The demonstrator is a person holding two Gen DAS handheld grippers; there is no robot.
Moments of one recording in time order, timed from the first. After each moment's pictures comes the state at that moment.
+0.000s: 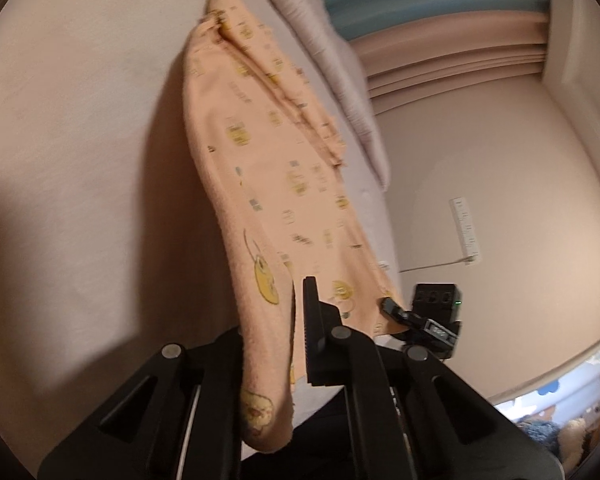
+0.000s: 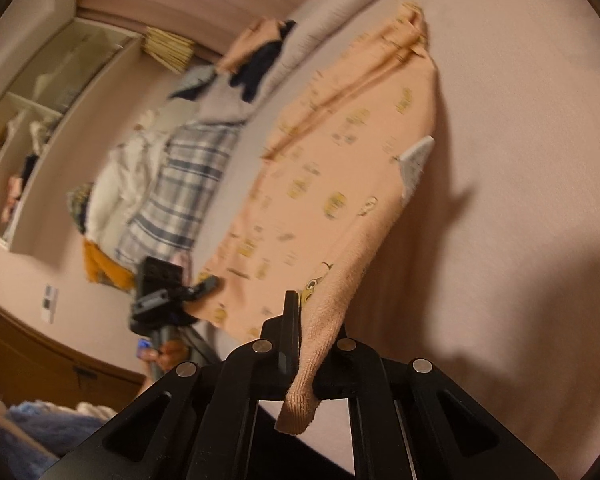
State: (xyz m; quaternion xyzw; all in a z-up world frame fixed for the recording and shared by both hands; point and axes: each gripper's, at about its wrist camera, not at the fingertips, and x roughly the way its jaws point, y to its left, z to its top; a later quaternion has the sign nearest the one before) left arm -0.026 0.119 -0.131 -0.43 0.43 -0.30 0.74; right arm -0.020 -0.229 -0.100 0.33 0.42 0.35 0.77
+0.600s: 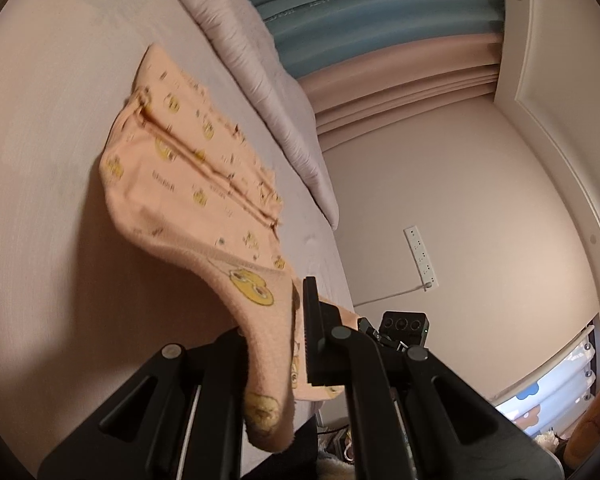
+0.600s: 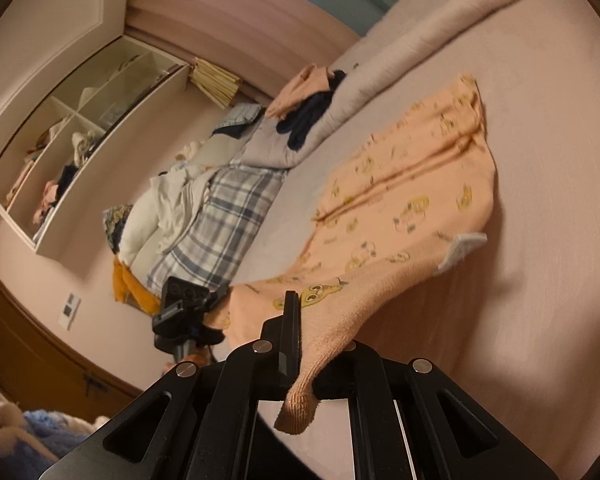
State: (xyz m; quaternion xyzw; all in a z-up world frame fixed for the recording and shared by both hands) left arm 0.009 0.132 -0.074 -0.45 0.34 -0.33 0.75; right arm -0.006 -0.225 -0.051 0.32 0.33 0.37 0.81
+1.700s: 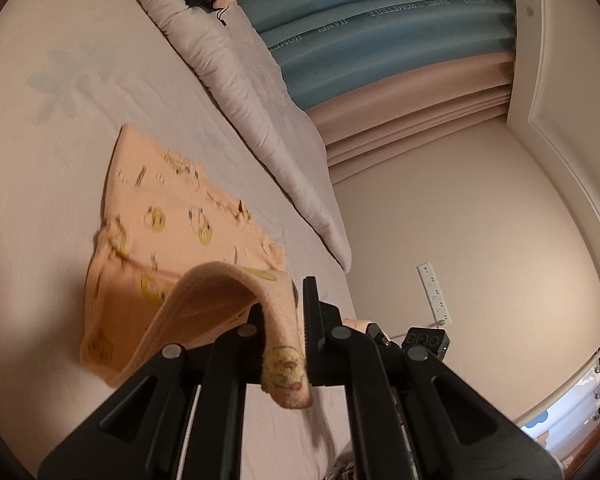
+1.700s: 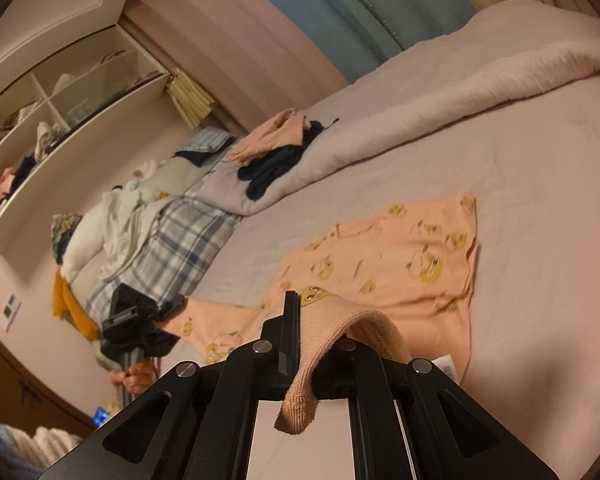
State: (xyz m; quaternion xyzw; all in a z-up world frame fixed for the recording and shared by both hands) left arm 0.134 0.154 -0.047 -0.46 0.32 -0.30 0.77; right arm 0.106 -0.232 -0.001 0.24 0.29 0.30 0.88
